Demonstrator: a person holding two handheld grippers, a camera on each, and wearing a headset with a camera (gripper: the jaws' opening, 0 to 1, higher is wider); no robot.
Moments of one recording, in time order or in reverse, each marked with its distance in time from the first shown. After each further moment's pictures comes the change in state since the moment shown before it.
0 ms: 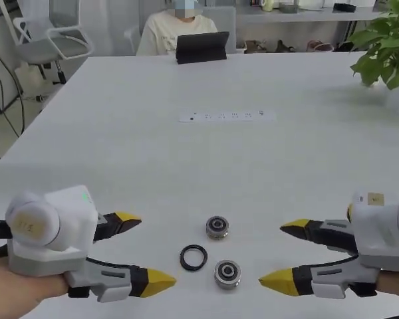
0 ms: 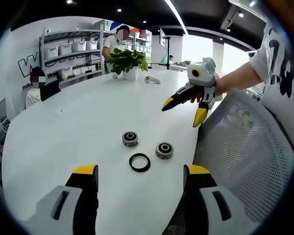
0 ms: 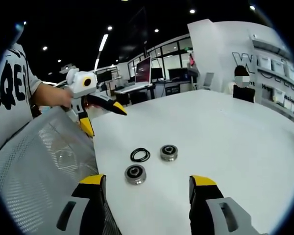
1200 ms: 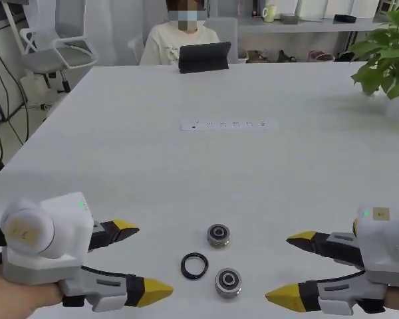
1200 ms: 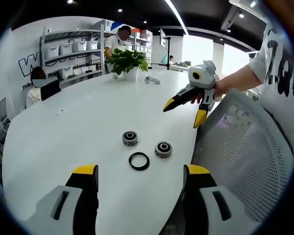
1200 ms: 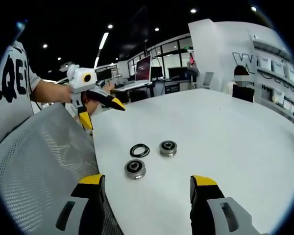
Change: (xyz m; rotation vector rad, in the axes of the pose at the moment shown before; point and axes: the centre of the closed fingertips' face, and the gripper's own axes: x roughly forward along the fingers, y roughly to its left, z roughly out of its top) left arm -0.006 0.000 -0.002 -0.005 0.000 -0.001; right arm -0.004 0.000 -0.008 -0.008 0.012 -0.009
